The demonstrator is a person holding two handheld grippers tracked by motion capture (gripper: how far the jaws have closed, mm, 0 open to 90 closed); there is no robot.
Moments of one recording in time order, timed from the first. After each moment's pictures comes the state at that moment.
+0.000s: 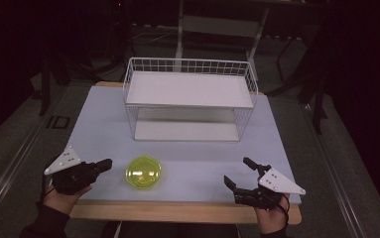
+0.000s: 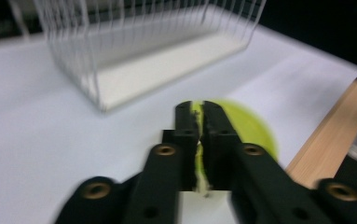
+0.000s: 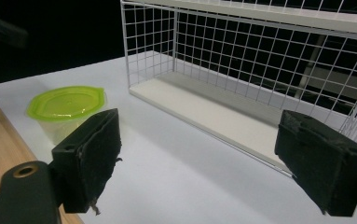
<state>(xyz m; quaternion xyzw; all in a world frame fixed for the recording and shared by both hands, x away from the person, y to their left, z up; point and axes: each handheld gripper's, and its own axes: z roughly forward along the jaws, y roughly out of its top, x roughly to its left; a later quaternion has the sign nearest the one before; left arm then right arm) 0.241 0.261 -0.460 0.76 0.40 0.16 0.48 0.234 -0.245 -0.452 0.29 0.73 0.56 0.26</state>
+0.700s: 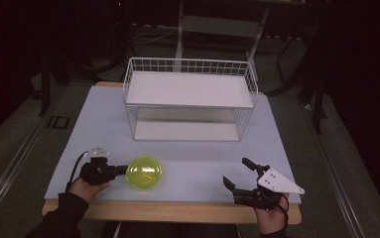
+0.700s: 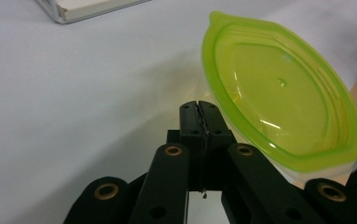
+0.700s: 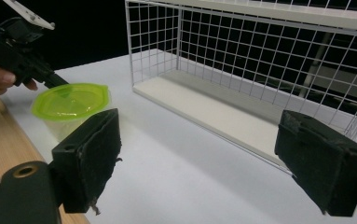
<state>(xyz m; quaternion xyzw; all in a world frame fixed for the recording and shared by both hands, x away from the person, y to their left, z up) 0.291 0.232 -0.513 0.80 0.43 0.05 0.42 0.234 -0.244 -0.452 0.29 0.74 0.56 0.25</state>
